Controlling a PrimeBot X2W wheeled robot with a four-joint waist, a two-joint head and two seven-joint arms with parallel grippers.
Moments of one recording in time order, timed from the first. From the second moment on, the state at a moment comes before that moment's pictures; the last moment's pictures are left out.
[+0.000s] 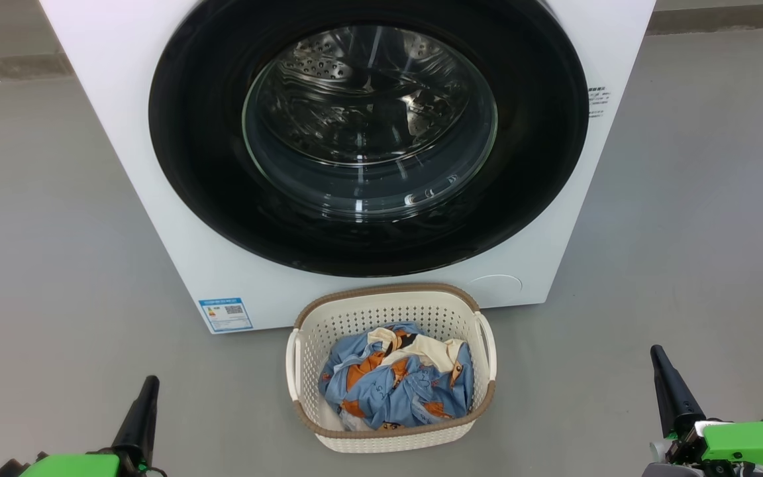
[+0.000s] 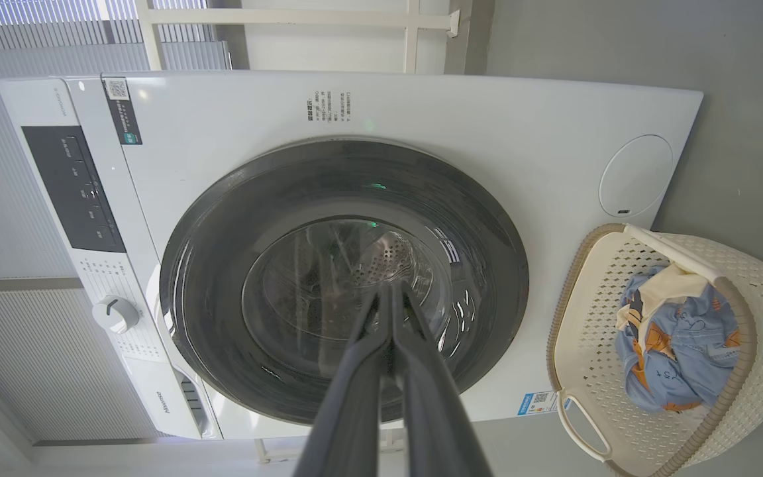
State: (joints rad) left arm -0.07 0.03 0.08 0.26 -1.60 -0.12 0.11; right arm -0.07 -0.05 -0.14 0.27 1.61 0.12 0.11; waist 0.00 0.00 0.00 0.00
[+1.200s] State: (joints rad) left arm -0.07 0.03 0.08 0.26 -1.60 -0.12 0.11; right arm -0.07 -0.05 -0.14 0.27 1.61 0.12 0.11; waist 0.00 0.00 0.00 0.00
